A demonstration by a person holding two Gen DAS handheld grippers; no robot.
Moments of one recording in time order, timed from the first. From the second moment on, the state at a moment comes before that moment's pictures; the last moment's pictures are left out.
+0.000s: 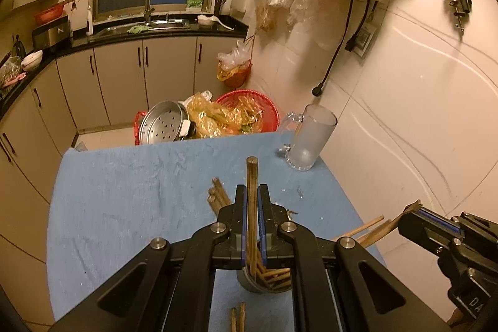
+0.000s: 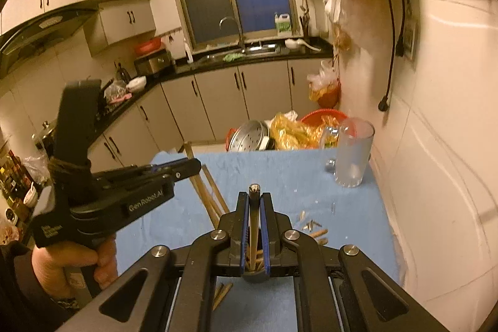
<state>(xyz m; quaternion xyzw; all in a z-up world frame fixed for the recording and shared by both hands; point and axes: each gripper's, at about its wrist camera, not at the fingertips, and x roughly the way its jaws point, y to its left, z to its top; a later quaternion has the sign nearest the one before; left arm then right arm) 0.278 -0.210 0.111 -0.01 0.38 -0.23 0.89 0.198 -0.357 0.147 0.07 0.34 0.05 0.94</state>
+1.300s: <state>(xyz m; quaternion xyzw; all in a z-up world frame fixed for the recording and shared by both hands) 0.271 -0.210 0.086 -0.01 0.41 -0.22 0.88 0.203 -0.356 0.107 0.07 0.38 0.05 0.92</state>
